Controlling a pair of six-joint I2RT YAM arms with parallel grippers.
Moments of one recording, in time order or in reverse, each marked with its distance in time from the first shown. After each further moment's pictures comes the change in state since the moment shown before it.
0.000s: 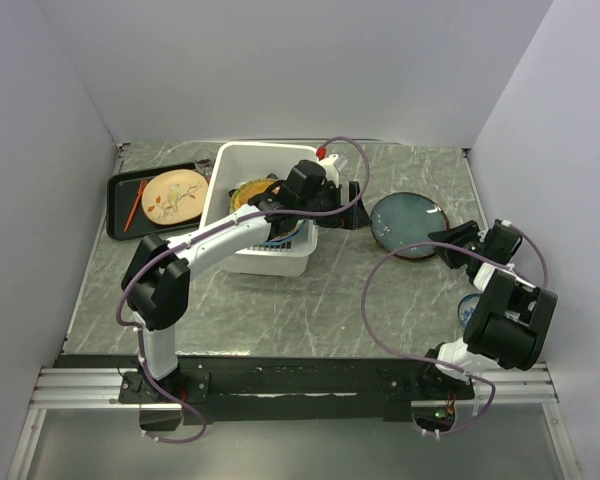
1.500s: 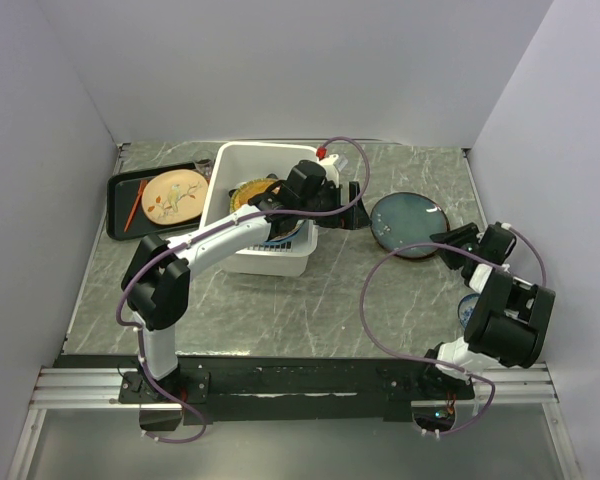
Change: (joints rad) left arm 0.000 0.000 0.000 -0.001 -0.001 0.003; right arm 0.034 0.005 -0.032 0.069 0.134 0.030
